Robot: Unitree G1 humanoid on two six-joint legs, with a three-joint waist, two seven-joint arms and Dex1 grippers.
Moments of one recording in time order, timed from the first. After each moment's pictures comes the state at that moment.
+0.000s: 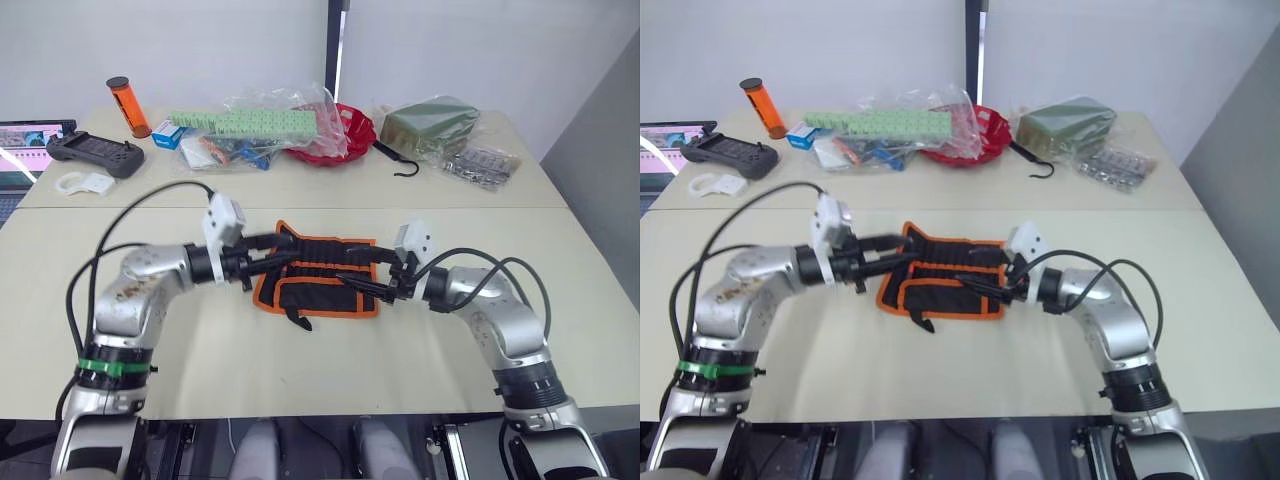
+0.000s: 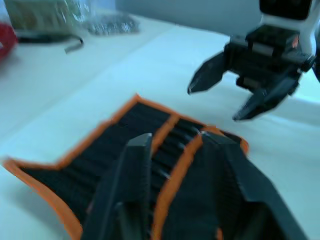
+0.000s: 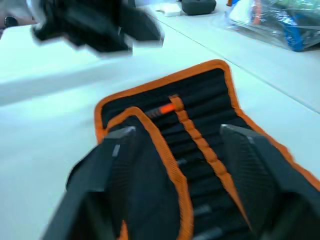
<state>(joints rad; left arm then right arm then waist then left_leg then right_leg) -0.43 0.56 0.00 -0.09 -0.42 0.50 -1.04 -0.42 -0.41 0.13 -0.11 0.36 0.41 0.91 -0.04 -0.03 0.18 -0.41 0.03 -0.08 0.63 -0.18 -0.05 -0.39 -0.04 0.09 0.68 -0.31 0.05</state>
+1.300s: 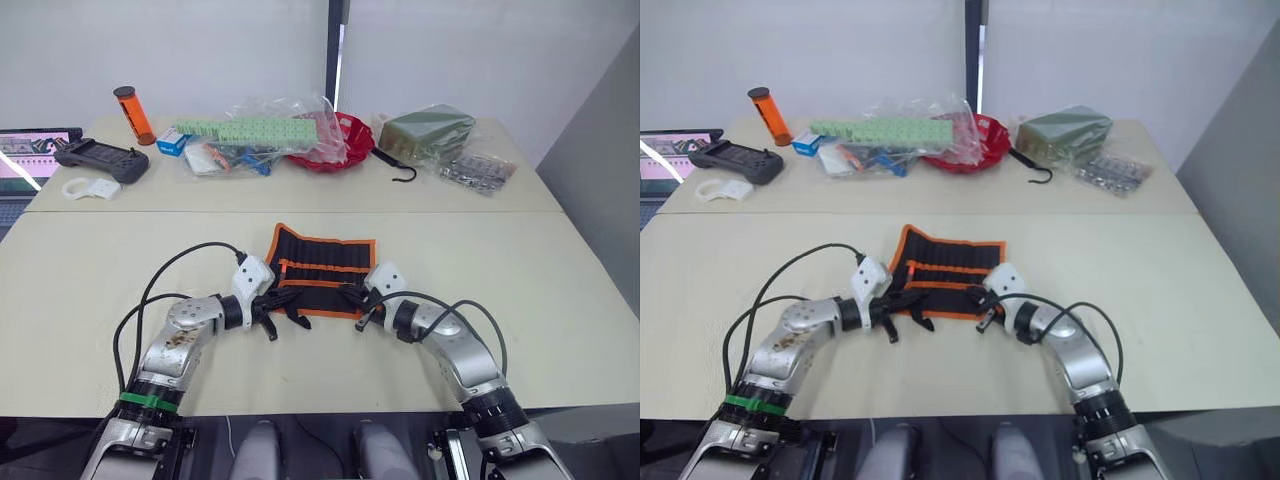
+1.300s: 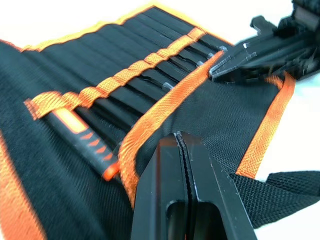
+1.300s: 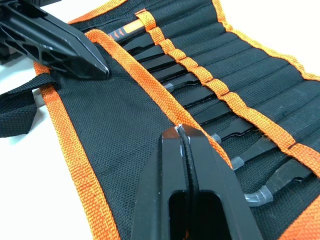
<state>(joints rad) -0.29 0.44 -0.08 0.06 -0.31 0.36 -0.85 -0.31 -0.32 0.22 0.07 0.14 0.21 0.67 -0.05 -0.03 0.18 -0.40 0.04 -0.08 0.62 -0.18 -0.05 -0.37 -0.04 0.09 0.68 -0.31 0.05</state>
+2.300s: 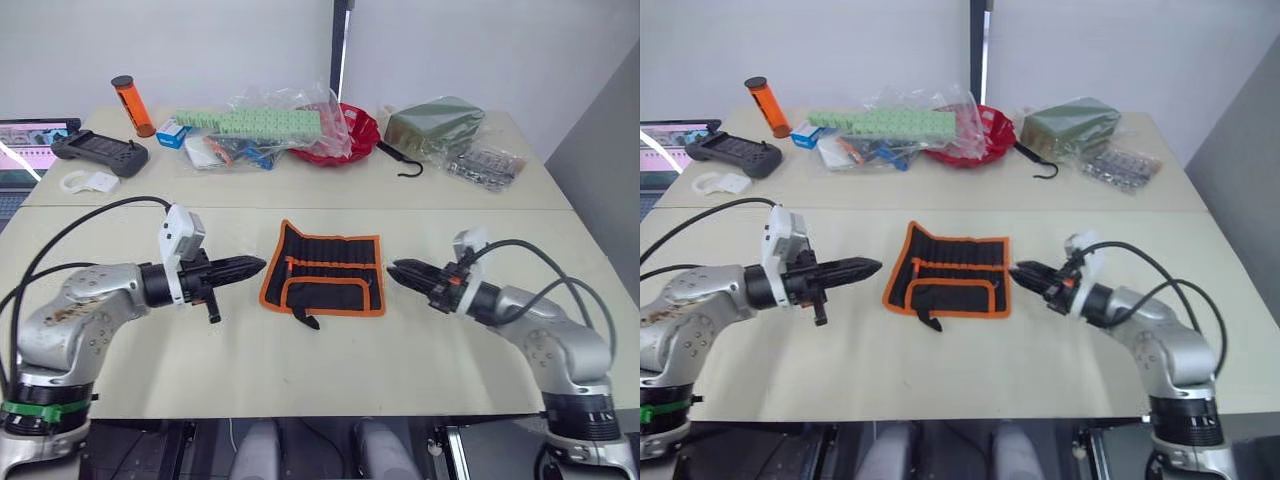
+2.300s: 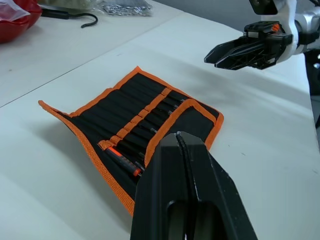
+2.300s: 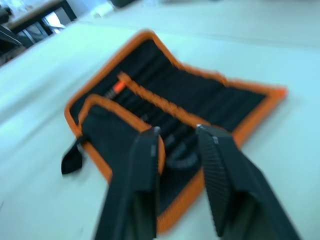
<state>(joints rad) -0.30 0.84 0.18 -0.30 -0.70 0.72 -1.05 -0.25 -0.61 -0.13 -0.22 0.66 0.82 0.78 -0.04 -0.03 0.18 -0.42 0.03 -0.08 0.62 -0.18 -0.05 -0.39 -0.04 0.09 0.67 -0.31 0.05</state>
